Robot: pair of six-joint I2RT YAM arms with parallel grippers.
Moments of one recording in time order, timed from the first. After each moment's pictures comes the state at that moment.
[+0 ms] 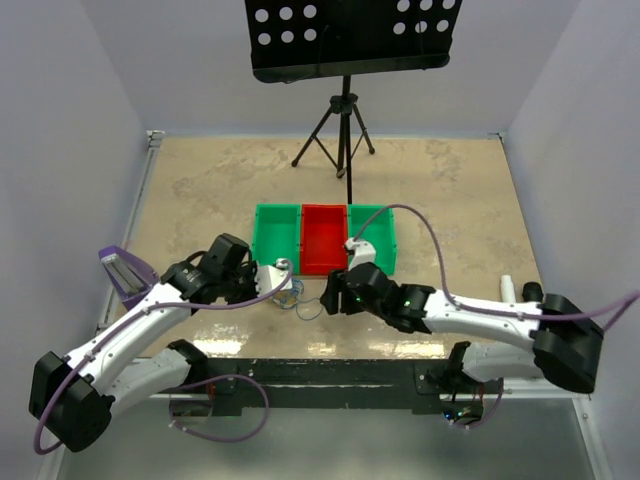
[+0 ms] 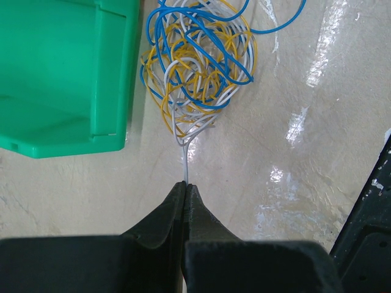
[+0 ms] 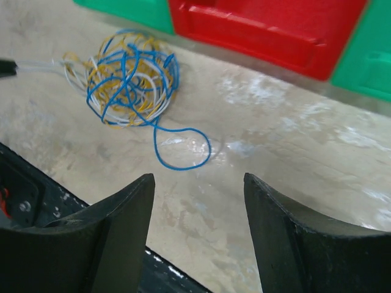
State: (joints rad) left arm -0.57 0.96 0.69 -0.75 0.20 0.77; right arm 1.06 1.16 0.61 -0.14 0.27 0.79
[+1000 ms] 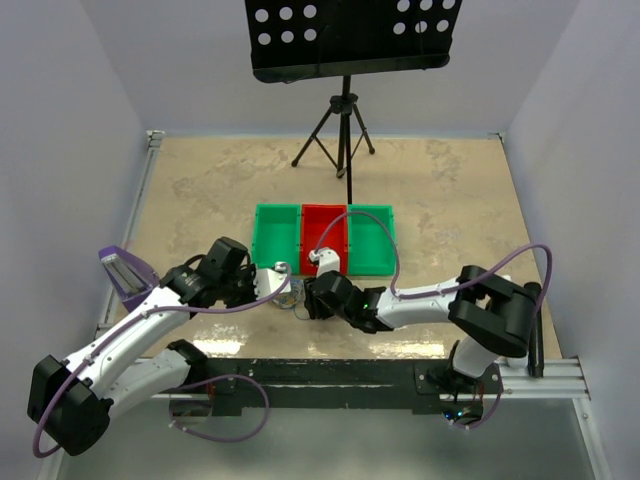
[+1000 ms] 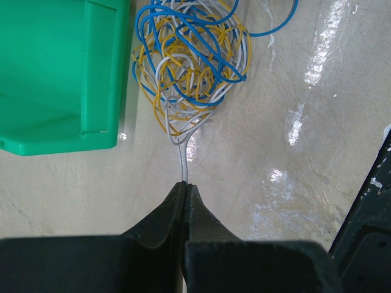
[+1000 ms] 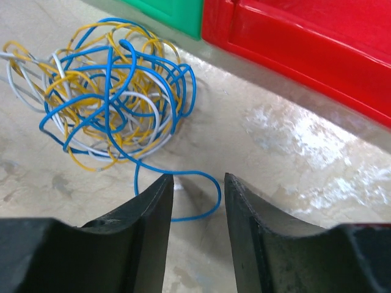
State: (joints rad) left arm -0.57 0.94 0.66 -0.74 0.20 0.77; right arm 1.14 1.63 0.70 0.20 0.30 0.64
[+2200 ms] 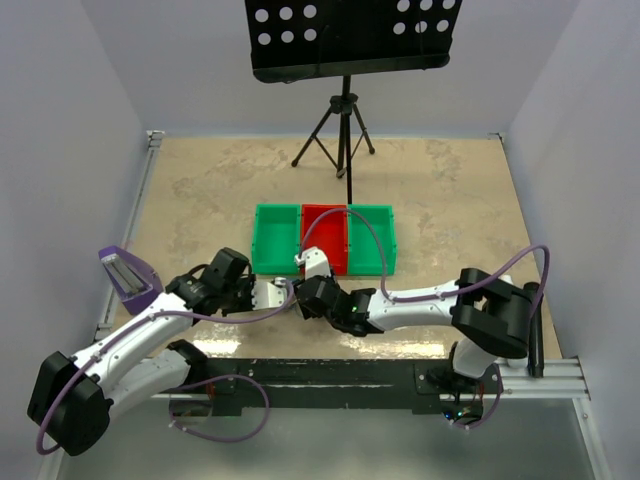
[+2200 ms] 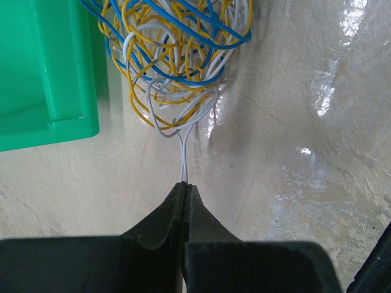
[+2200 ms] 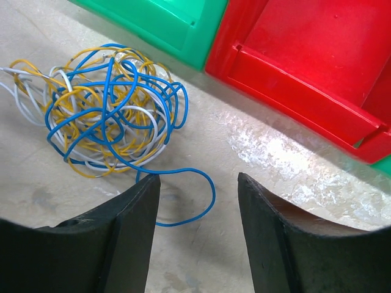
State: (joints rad) left arm -0.57 0.94 0.53 -0.67 0.10 0.90; right arm 1.23 1.63 0.81 0.04 0.54 0.53
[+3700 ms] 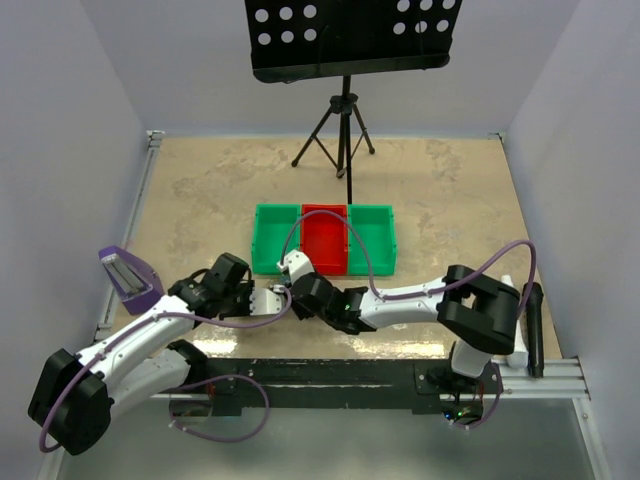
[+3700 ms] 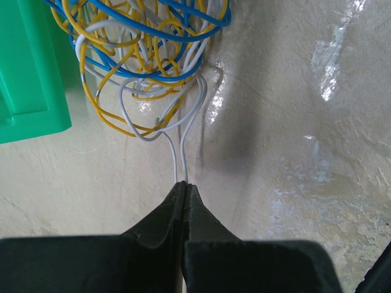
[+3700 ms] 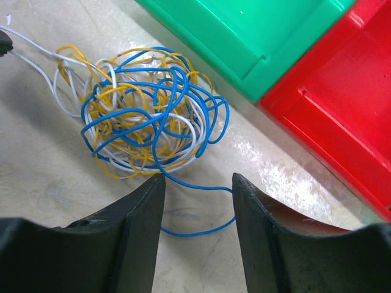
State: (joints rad) left arm -0.57 0.94 0.48 -0.64 0.07 0.95; right arm 1.23 1.69 0.85 0.13 0.43 0.32
